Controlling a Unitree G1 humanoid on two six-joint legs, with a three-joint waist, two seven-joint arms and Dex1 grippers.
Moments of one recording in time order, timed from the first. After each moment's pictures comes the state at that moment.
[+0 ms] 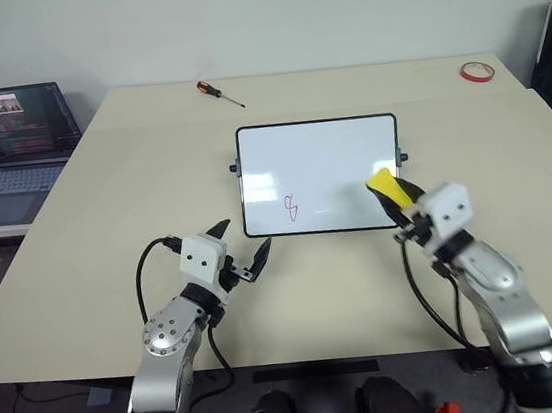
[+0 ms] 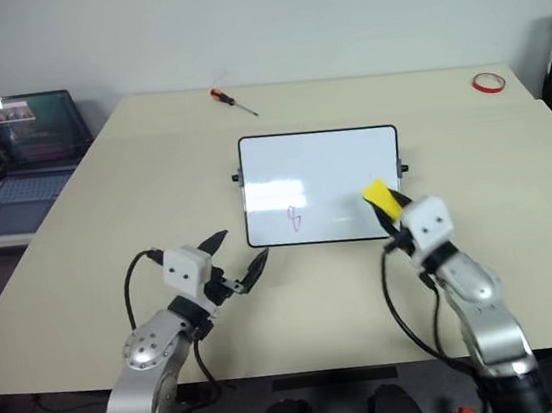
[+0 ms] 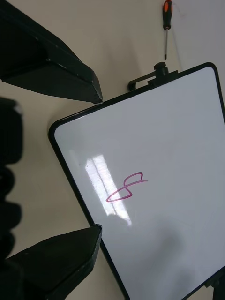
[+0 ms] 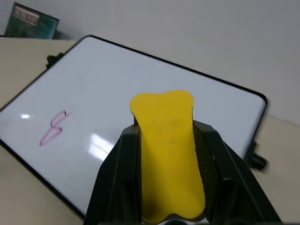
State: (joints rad) left arm -0.03 0.31 0.00 -0.25 -0.16 0.15 -0.45; right arm -0.25 -0.26 0.06 -0.19 0.02 0.08 0.35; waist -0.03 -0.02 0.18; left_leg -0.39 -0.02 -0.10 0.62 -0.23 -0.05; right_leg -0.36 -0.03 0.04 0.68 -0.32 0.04
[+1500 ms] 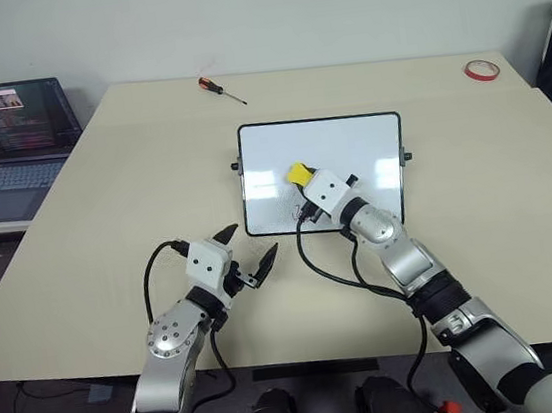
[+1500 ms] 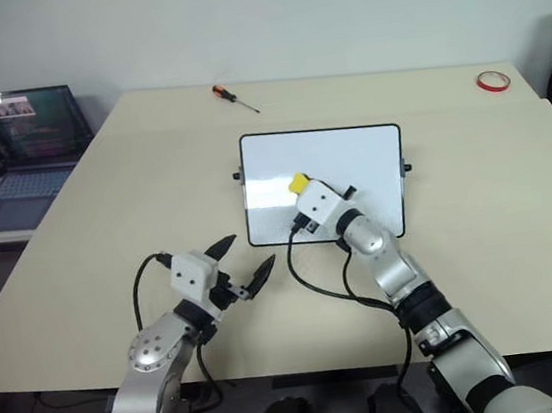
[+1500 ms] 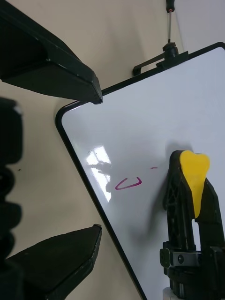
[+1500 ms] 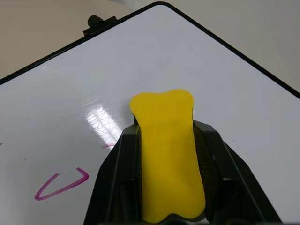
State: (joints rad) left arm -0.03 0.32 -0.01 -0.20 -0.16 0.08 -0.50; right arm -0.64 -0.14 0.30 0.37 -0.29 -0.02 0.23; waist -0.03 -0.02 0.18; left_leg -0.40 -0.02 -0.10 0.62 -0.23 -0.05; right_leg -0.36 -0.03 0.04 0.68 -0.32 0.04
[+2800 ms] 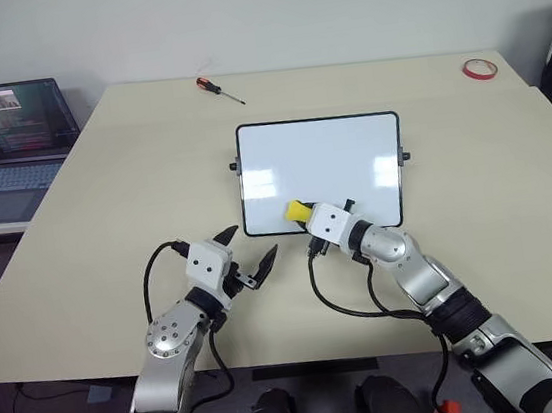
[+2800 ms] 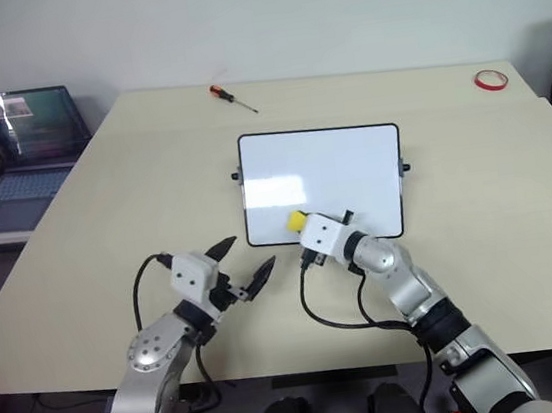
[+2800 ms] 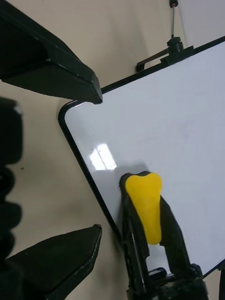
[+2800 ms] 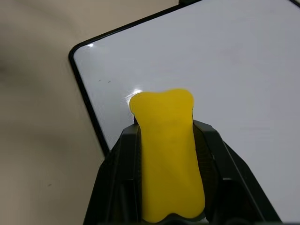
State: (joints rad) left arm -0.02 0.32 -0.01 -0.19 -0.16 0.08 -0.51; right arm -0.53 -0.25 0.40 0.23 -0.30 0.02 0.45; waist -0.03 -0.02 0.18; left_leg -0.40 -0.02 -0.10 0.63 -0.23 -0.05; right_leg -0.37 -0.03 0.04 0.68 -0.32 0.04
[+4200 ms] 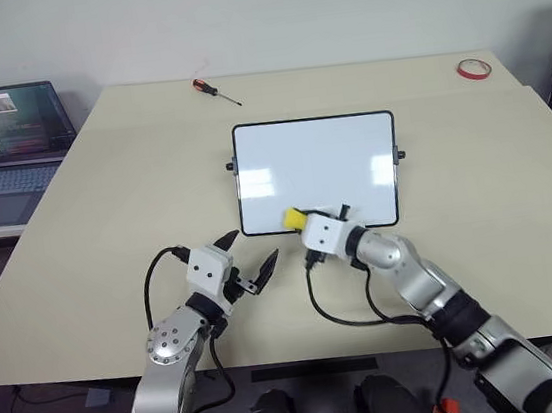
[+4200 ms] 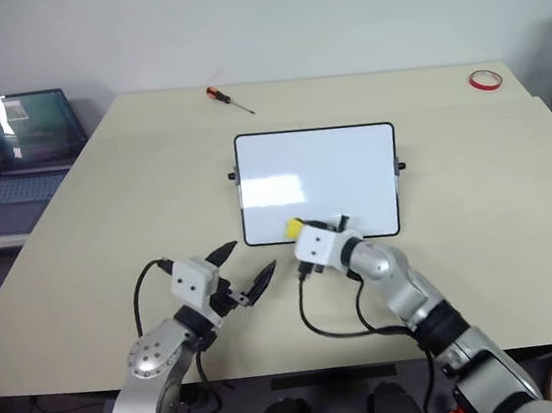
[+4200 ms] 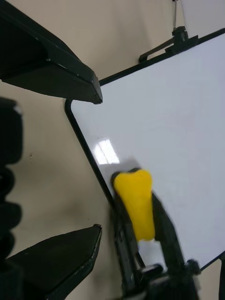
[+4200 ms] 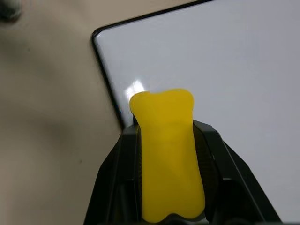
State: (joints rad) left arm 0.01 0.32 -0.02 -0.21 -0.16 0.08 -0.50; right arm -0.60 -0.22 0.42 0.29 -0.38 0.01 0.32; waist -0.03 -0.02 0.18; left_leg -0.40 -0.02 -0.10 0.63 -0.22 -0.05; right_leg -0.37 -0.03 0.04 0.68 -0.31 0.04
